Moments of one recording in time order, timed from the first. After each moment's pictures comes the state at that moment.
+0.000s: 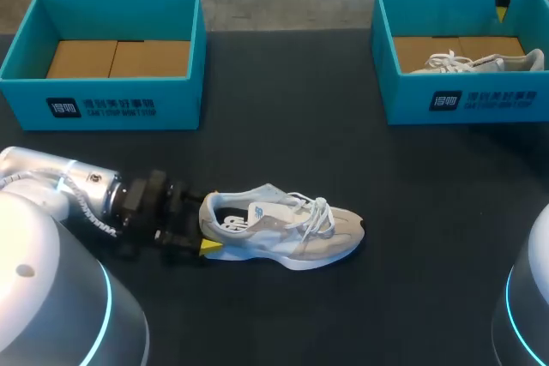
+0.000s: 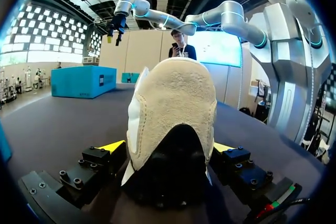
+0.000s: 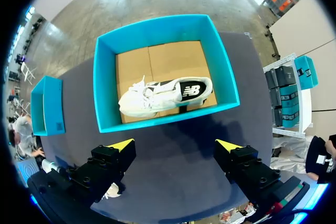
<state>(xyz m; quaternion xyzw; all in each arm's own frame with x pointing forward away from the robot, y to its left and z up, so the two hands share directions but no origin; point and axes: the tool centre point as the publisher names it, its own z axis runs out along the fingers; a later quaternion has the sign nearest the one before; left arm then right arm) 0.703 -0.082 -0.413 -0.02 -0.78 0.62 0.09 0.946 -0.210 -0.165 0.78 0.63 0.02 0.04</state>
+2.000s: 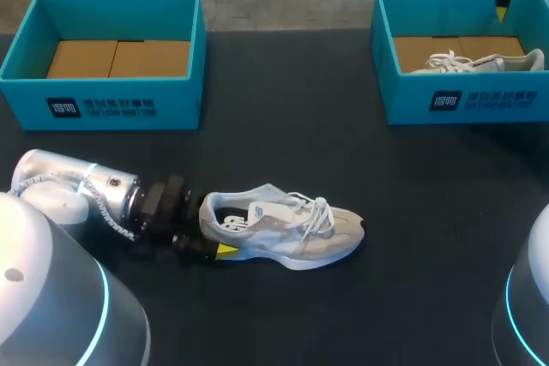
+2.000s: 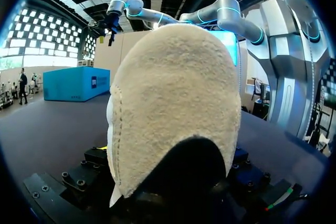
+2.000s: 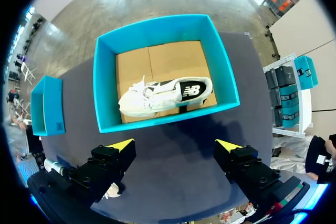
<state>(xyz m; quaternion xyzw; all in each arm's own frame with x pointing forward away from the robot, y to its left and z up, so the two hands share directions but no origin) 0.696 -0.110 -0.422 -0.05 -0.78 0.62 0.09 0.946 -0.210 -0.165 0.78 0.63 0.02 0.04</state>
